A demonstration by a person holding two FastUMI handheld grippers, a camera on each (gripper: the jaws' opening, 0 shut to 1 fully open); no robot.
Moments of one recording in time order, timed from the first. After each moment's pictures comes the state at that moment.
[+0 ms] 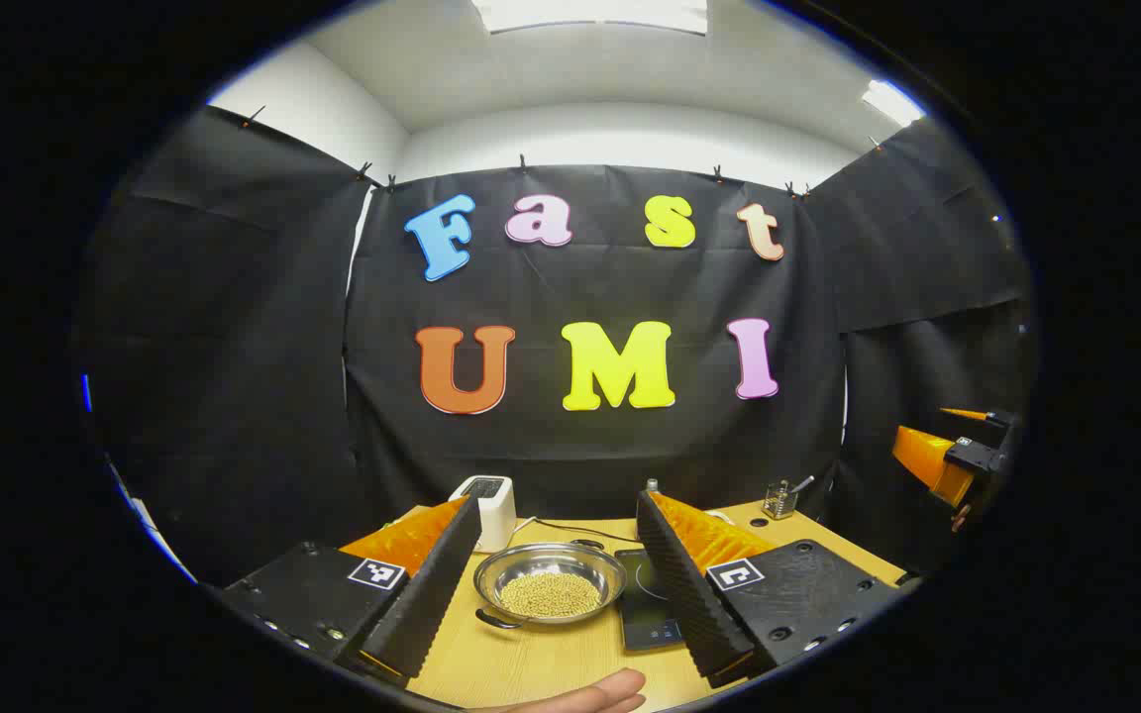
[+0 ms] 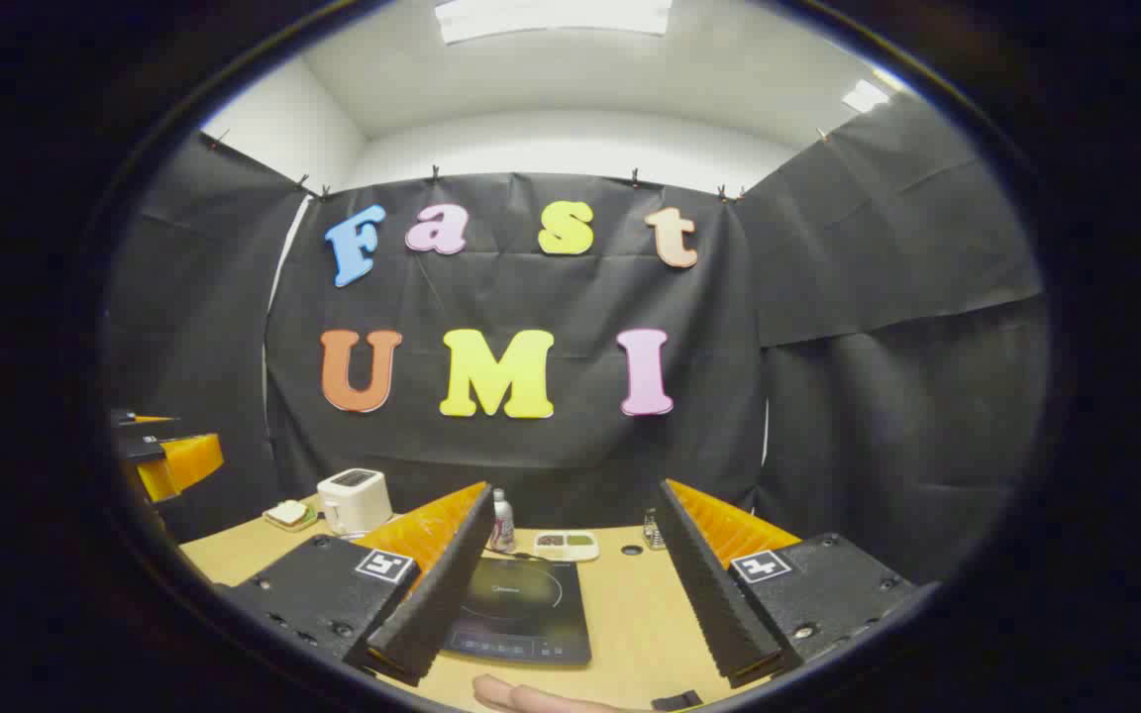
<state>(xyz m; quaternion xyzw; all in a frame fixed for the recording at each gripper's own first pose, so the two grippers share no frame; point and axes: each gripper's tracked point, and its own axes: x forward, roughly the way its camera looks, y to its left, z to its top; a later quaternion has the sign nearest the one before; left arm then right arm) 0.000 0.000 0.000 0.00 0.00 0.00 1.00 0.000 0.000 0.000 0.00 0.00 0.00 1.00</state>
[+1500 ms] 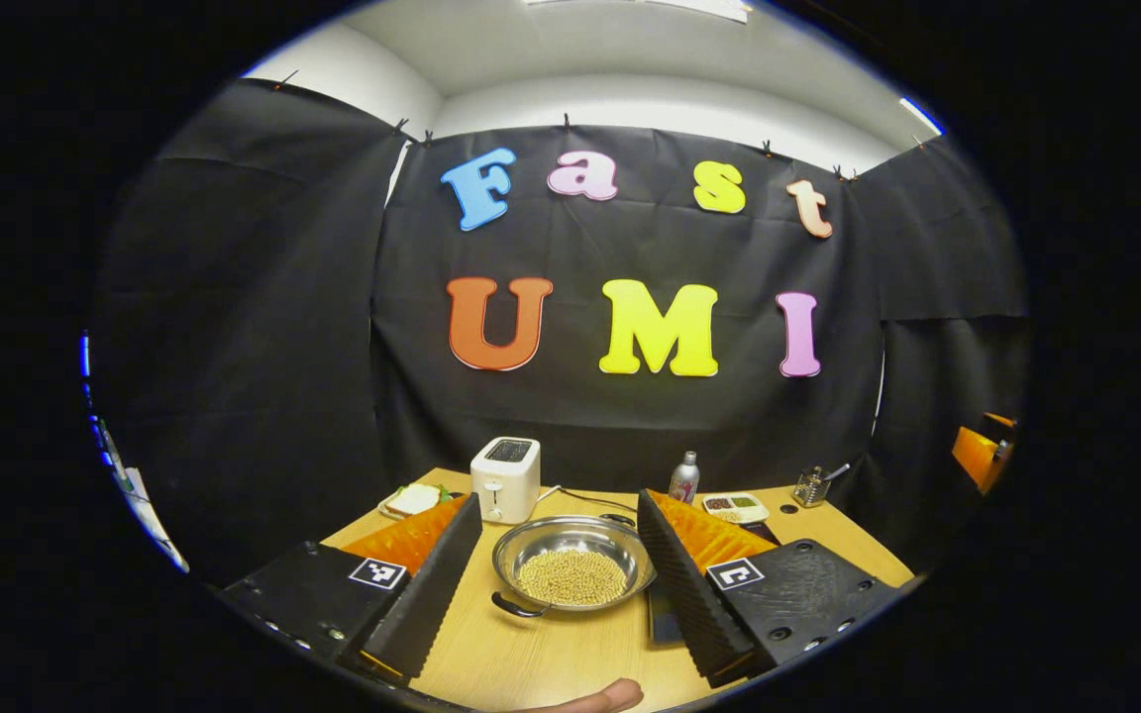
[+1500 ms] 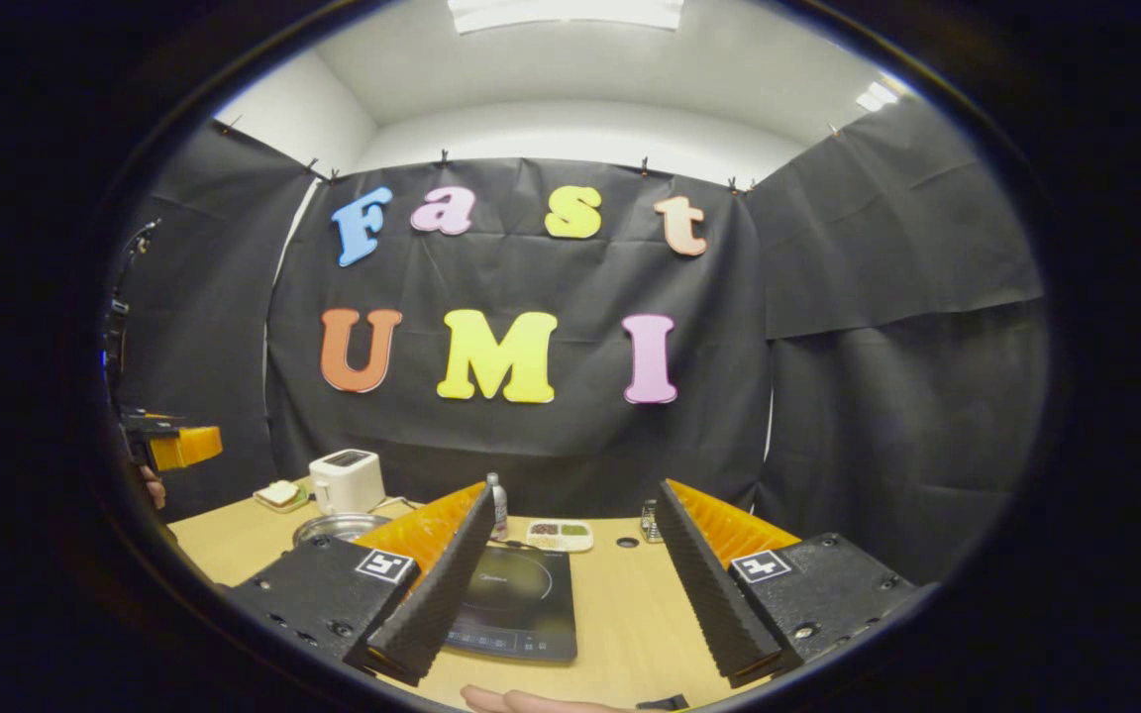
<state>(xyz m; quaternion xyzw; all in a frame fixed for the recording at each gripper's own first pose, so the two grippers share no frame) 0.045 0.053 -0.063 -0.04 0.07 0.05 1.00 0.019 -0.003 -0.029 -0.02 0.02 0.01 1.00</state>
